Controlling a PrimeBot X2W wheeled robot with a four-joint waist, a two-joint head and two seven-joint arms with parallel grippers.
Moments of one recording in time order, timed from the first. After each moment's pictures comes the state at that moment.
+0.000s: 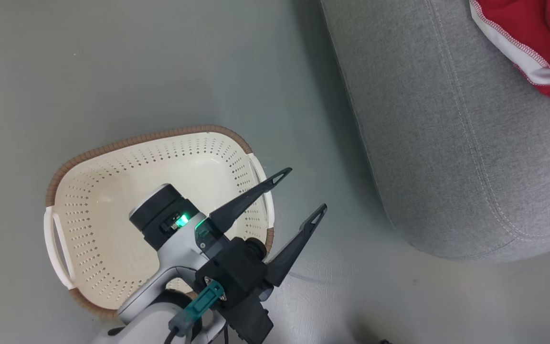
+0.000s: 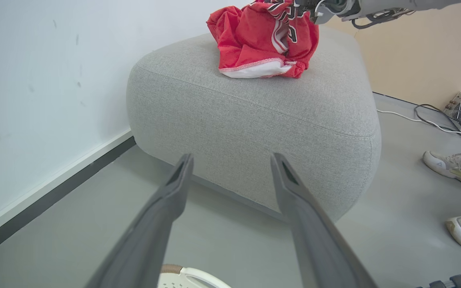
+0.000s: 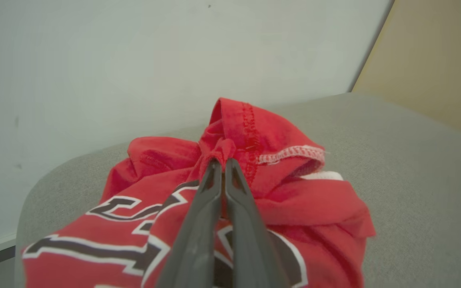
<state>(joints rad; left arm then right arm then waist) -0.42 0.30 -0.65 -0.24 -0.17 -0.12 0.12 -1.13 -0.45 0.24 0.89 0.60 -0.12 -0.26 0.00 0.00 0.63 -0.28</state>
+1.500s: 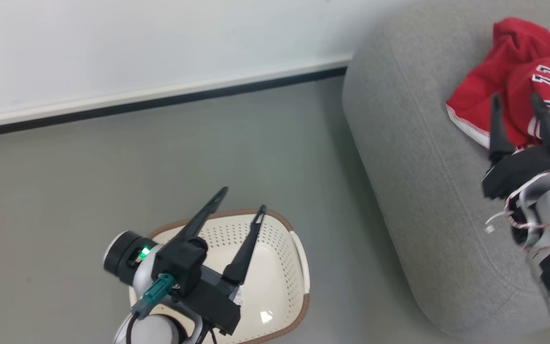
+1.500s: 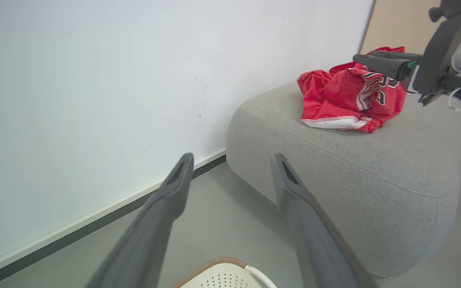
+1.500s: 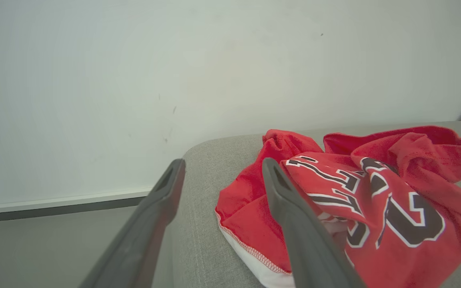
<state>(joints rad) -0.29 0.22 -0.53 0.02 -0.30 0.01 -0.06 -0.78 -0.34 0.37 0.78 0.46 -0.05 -0.26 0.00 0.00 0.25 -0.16</state>
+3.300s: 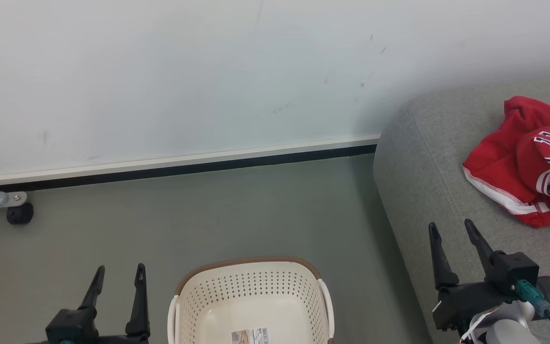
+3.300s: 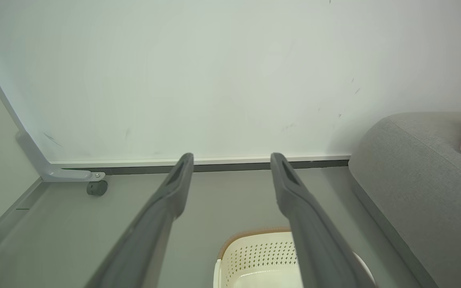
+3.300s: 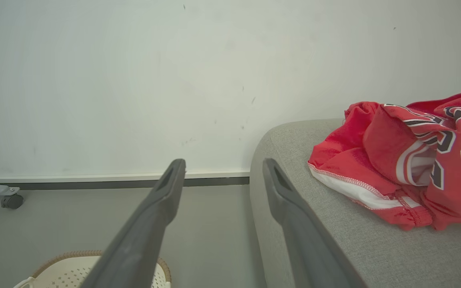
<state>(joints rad) 0.05 0.18 -0.16 0.07 -0.34 0.12 -0.12 -0.23 -0.25 0.36 0.37 0.38 -0.12 -0.26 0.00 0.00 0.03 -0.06</state>
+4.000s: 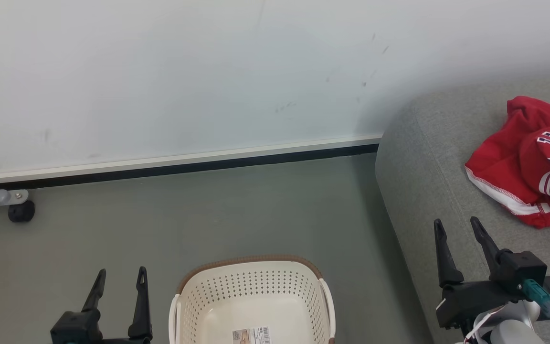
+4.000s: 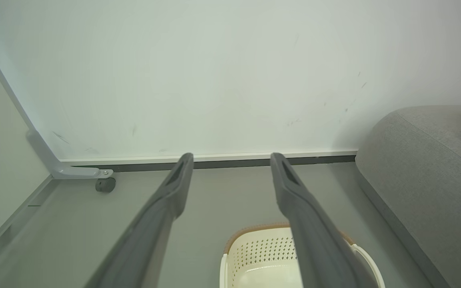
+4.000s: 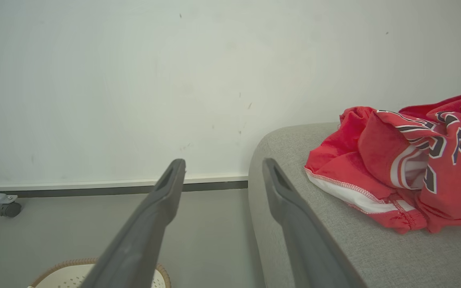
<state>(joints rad) 0.06 0.16 -0.13 0.05 -0.28 0.12 -0.10 -0.20 -0.24 0.31 0.30 0.35 -0.12 -0.22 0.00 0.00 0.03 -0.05</state>
